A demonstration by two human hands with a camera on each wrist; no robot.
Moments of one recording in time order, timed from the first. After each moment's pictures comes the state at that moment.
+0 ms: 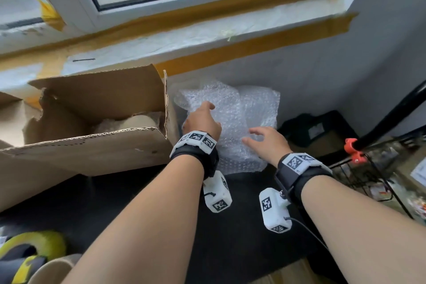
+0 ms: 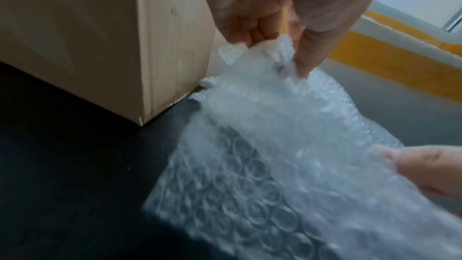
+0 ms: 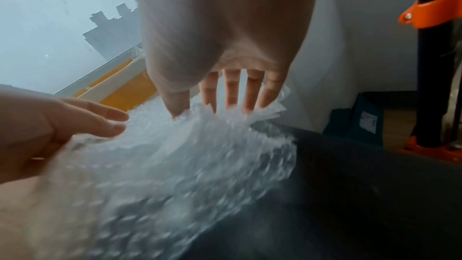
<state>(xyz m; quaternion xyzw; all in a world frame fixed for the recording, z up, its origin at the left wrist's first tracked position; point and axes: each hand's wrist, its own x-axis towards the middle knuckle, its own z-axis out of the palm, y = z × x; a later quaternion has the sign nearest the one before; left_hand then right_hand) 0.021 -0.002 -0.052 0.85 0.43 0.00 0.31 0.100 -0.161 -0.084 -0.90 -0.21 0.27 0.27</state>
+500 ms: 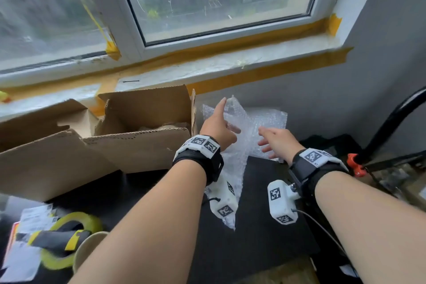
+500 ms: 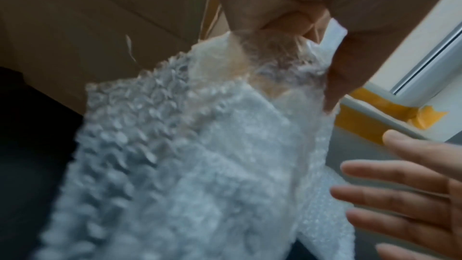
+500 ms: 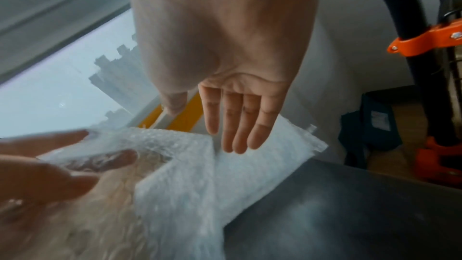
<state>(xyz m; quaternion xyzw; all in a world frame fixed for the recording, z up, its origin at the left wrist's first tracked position) -0.030 -0.029 0.035 0.83 0.32 0.03 0.45 0.081 -0.165 -0.011 -0.83 -0.14 0.33 0.42</state>
